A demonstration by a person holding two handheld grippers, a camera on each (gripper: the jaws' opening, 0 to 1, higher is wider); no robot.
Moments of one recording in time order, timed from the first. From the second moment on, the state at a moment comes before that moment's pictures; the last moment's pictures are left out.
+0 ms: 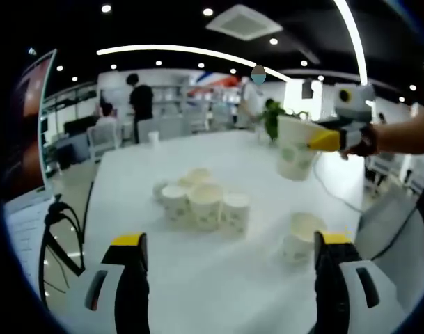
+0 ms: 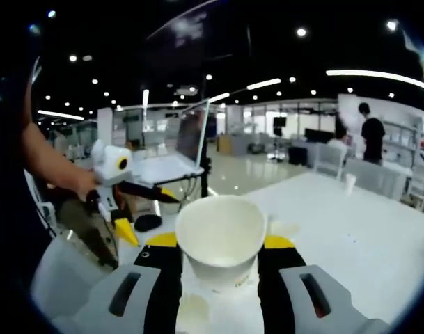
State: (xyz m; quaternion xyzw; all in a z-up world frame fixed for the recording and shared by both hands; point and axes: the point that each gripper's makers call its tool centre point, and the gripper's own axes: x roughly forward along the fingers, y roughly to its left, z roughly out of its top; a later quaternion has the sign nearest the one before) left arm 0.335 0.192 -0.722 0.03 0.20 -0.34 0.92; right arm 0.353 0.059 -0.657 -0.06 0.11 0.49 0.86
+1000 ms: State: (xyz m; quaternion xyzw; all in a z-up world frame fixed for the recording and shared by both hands) left arm 0.336 0.187 -0.722 0.04 0.20 -0.35 0.92; right arm 0.317 0.062 -0.648 -0.05 0.10 0.50 0.86
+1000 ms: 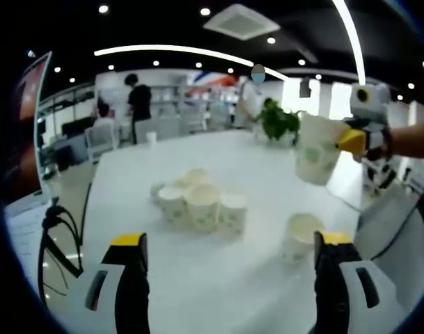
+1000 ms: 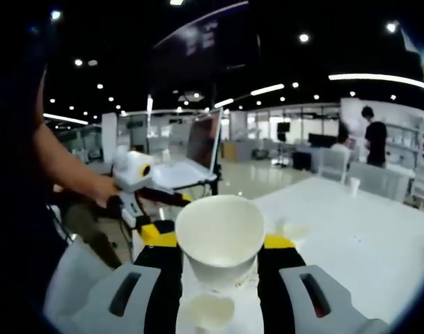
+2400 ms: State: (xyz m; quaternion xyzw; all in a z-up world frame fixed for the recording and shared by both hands) left arm 0.337 0.188 -0.725 0.04 0.20 -0.34 0.92; right arm 0.300 0.065 -0.670 -0.05 0.09 0.52 0.85
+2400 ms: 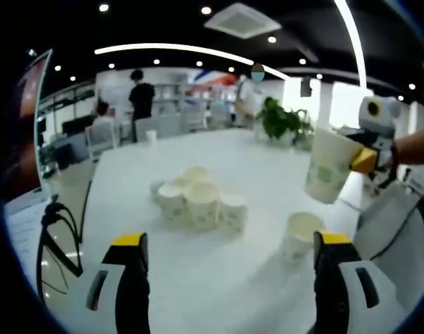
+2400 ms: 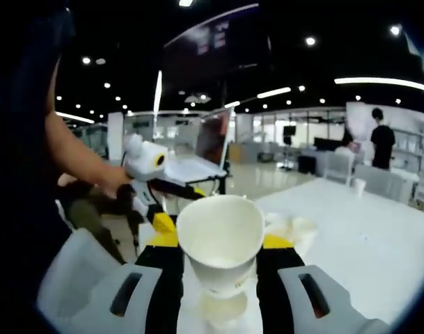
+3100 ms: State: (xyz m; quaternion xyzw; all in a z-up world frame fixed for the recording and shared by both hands) left arm 0.336 0.189 -0.728 0.03 0.20 -0.34 0.92; right arm 0.296 0.066 -0.699 -0.05 0.10 0.52 0.85
